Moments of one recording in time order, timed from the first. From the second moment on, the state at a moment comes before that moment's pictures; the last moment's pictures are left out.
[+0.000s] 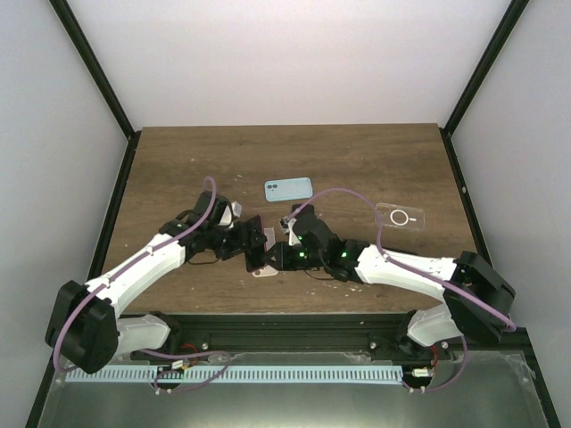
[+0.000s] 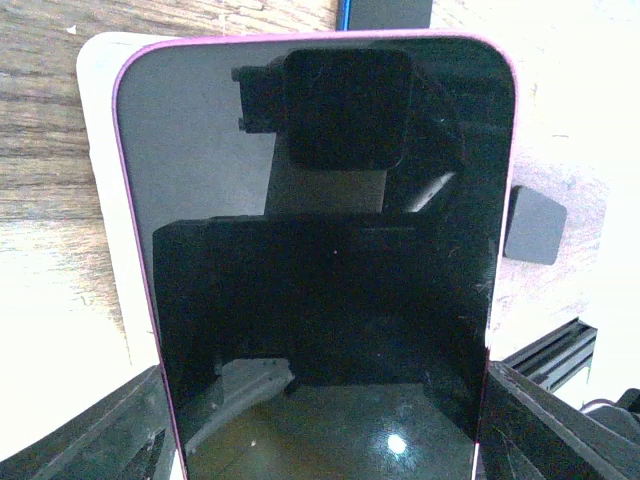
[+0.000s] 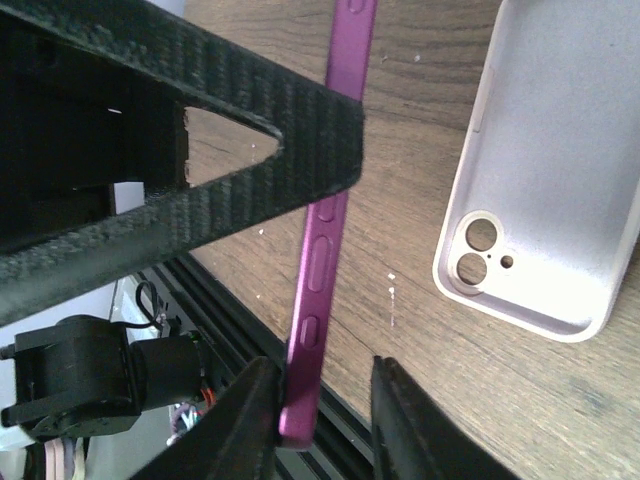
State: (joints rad) left arm -0.52 1.24 0.80 -0.51 0.42 -0.79; right arm 0.97 1.40 0.80 -0.02 -0.29 0.91
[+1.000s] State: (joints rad) left arm -0.51 1.33 0.85 -0.51 0.47 -0.71; right arm 0.93 1.45 0.71 0.02 -0.26 0.98
